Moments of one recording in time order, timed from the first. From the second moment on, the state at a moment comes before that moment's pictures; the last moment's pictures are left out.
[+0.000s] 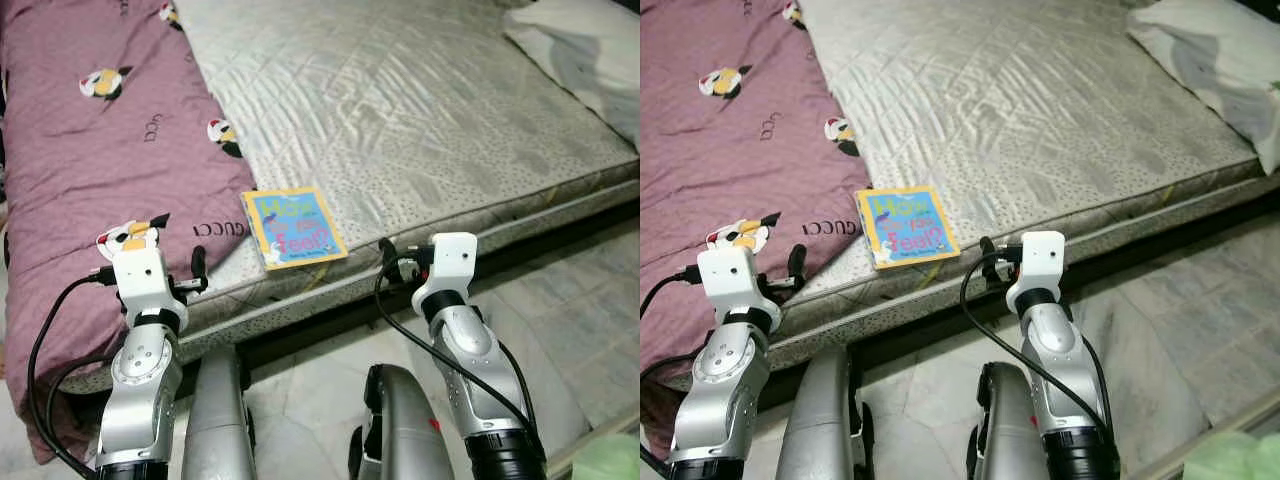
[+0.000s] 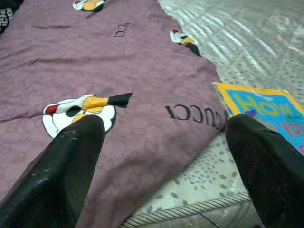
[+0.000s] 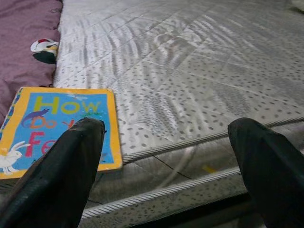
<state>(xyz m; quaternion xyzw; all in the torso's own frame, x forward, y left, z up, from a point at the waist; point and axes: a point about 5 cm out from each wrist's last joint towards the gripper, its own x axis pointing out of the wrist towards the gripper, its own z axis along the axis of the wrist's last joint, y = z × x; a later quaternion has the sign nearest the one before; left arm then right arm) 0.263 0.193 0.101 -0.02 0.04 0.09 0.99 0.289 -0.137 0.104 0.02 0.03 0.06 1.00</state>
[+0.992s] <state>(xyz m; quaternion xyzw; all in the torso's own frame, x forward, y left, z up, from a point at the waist) 0.294 0.174 0.099 -0.10 0.08 0.04 0.99 0.274 -0.144 0.108 0.01 0.04 0.07 1.00</state>
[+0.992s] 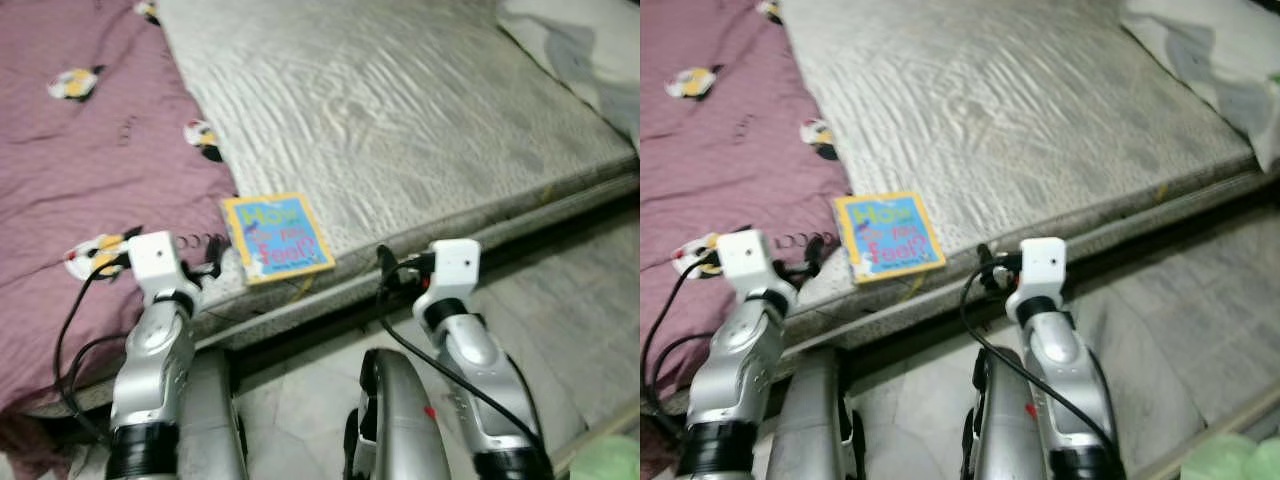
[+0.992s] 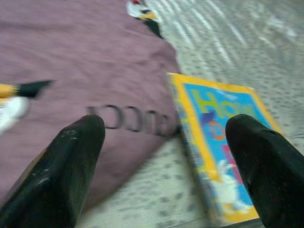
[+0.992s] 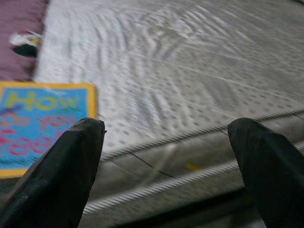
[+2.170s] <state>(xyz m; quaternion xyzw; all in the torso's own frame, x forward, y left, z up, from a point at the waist) 0.335 0.159 0.073 -0.18 0.12 0.03 0.98 0.253 -0.167 0.126 -0.03 0.04 0.07 1.00</state>
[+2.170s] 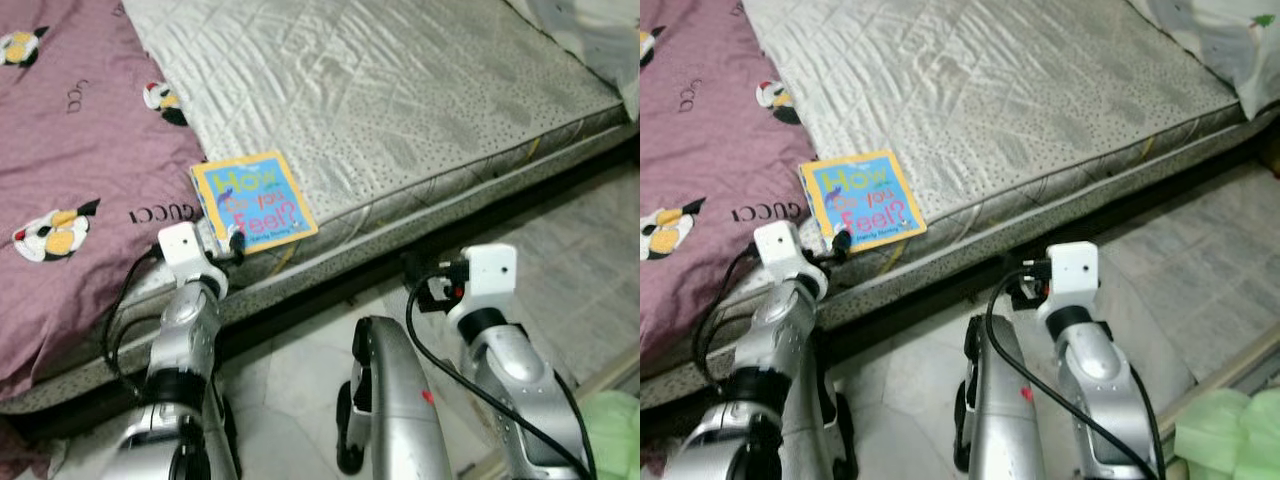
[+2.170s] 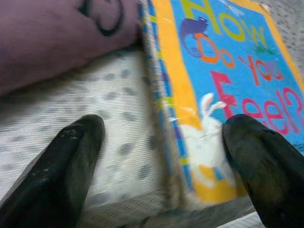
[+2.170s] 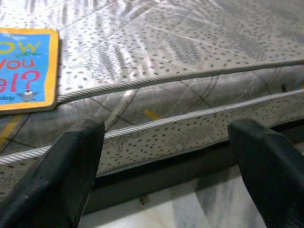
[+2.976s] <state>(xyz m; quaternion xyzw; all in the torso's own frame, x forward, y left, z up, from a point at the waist) 0.354 0.143 0.074 -0.36 0.12 -0.05 0.92 0.249 -0.179 0.135 -0.05 0.04 0.07 1.00</state>
